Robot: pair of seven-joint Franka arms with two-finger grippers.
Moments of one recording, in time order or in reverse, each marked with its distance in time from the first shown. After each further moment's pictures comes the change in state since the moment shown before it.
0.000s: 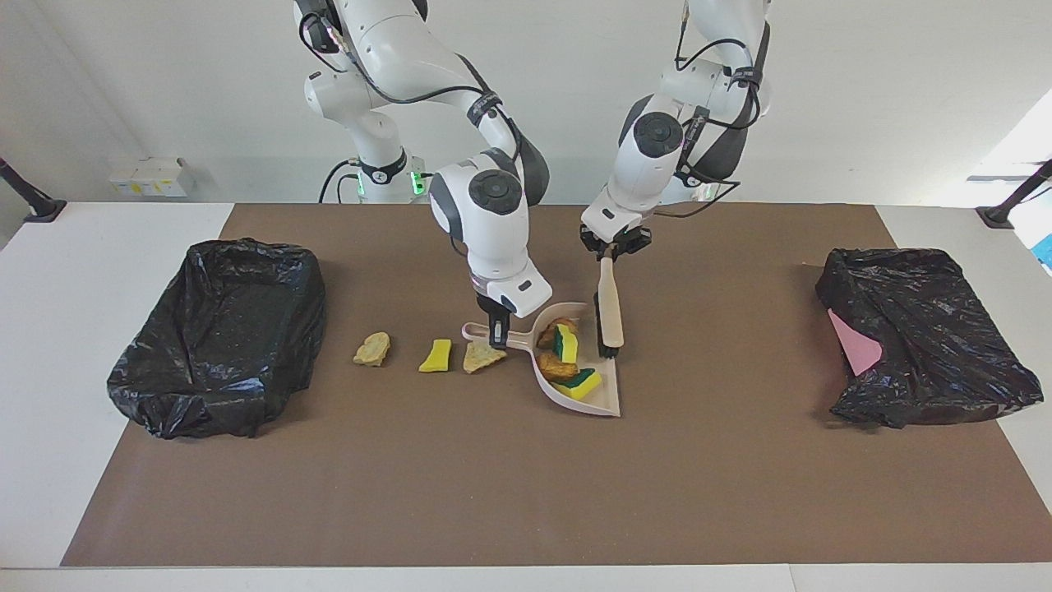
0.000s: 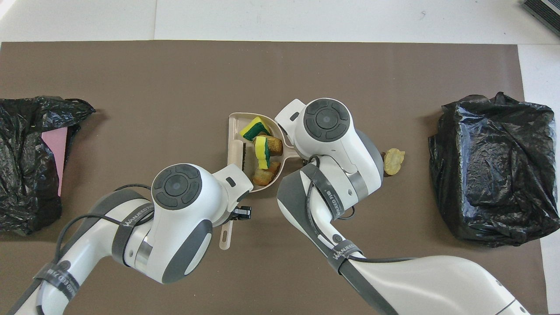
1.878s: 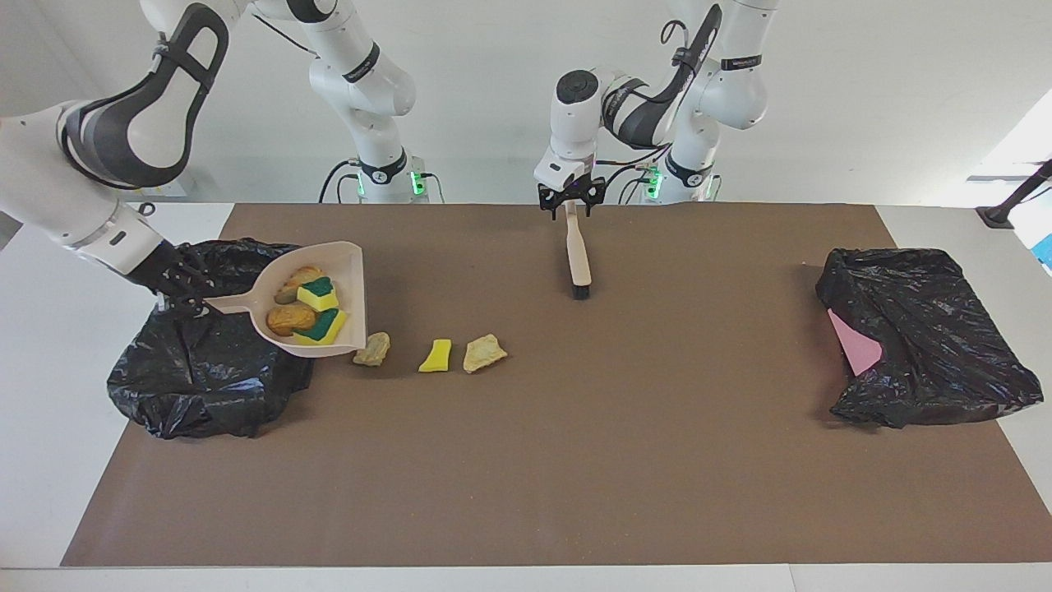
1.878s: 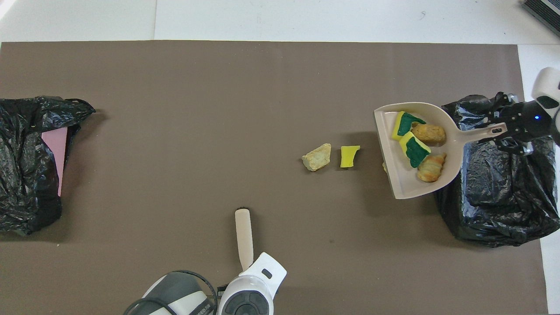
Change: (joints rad) left arm -0.317 -0.131 -0.031 -0.284 0.053 0.205 -0.459; right arm -0.861 -0.150 -0.014 0.045 0.286 -0.369 -1.213
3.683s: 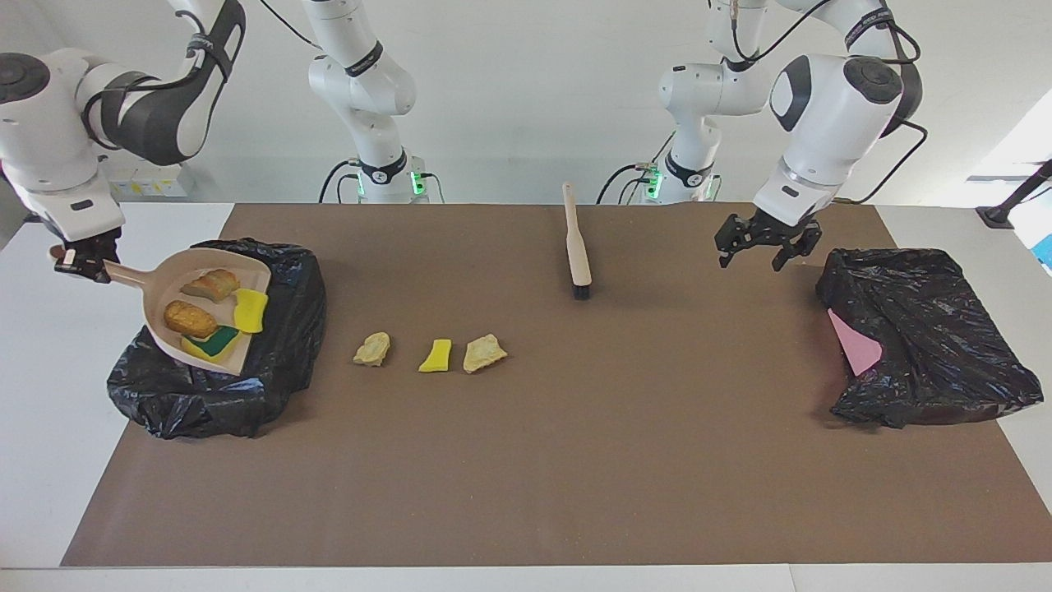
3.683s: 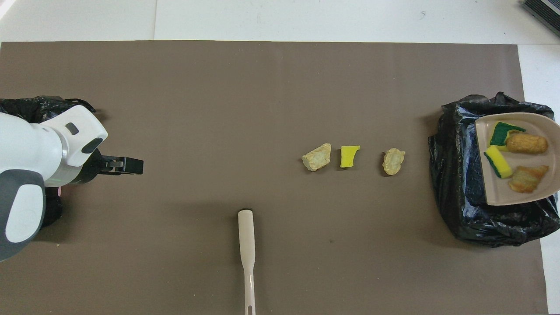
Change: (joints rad) left arm 0.781 0.065 0.031 0.429 0.021 -0.232 0.911; right arm 0.091 -0.182 -0.066 -0.151 -0.614 0.208 0.394
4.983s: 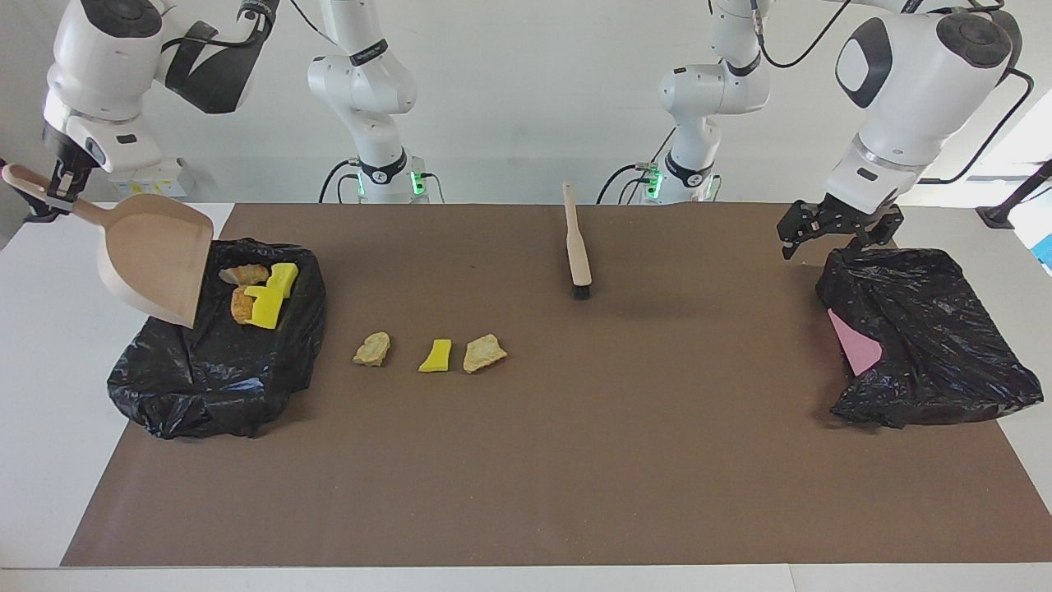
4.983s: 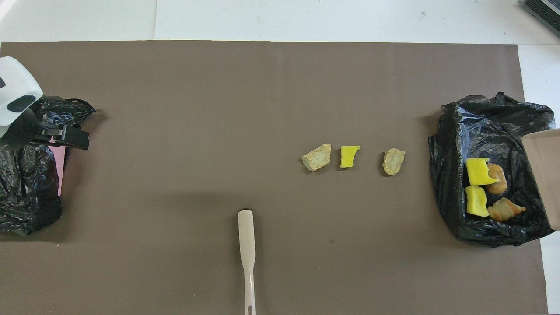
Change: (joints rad) left arm 0.066 0.132 -0.003 0.356 0.078 -0.275 0.082; right arm 0.063 -0.214 0.029 -0.123 -0.387 0.031 0.020
